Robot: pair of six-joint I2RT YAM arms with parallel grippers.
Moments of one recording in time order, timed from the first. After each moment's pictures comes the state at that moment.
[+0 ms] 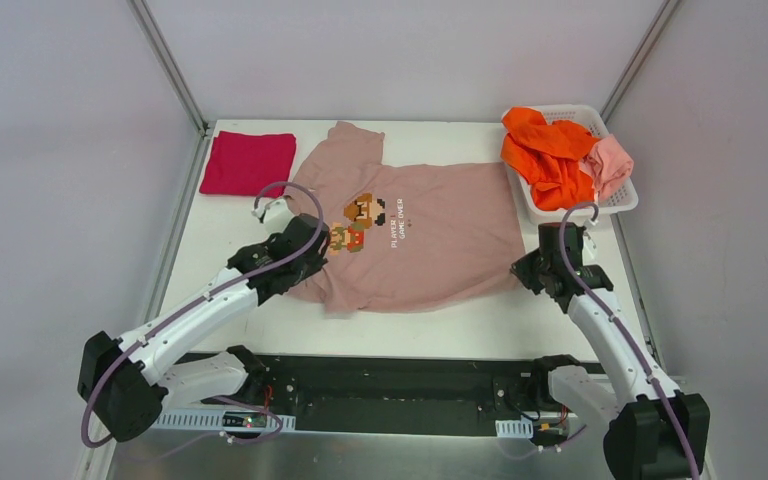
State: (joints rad) left arm -0.71 1.04 0.81 -0.69 -0.54 -1.06; right arm 0.17 0.92 0.62 -0.64 0.15 1.07
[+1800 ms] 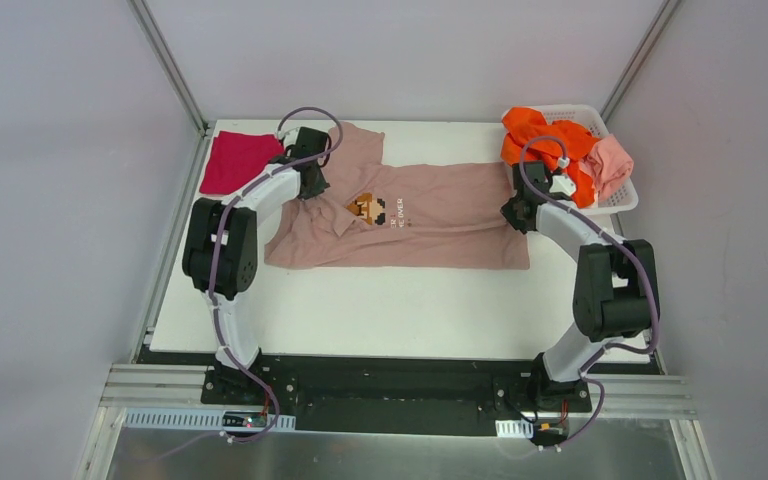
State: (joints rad) left arm -0.28 1.91 1.43 -0.44 -0.37 -0.62; right arm 0.15 1.64 1.06 -0.37 0.34 0.95
